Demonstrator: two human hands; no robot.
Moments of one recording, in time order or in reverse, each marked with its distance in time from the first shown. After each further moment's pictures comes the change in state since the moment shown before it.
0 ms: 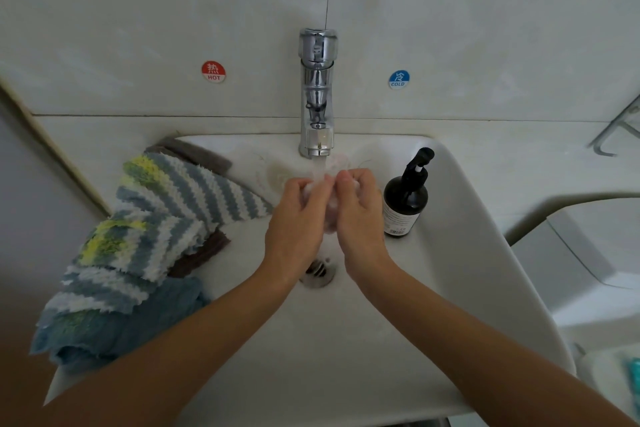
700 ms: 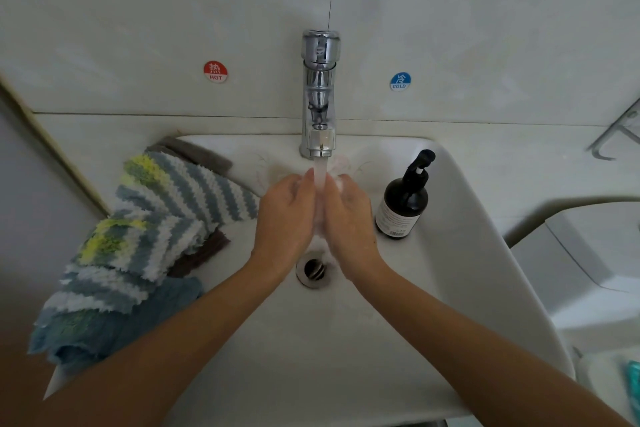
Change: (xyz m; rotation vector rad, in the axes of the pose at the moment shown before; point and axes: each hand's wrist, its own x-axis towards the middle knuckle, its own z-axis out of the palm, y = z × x) left_hand 0.014 -0.006 -0.006 0.002 0.115 0.176; right_hand -0.001 0.003 0.008 -0.127 -0.131 -0.004
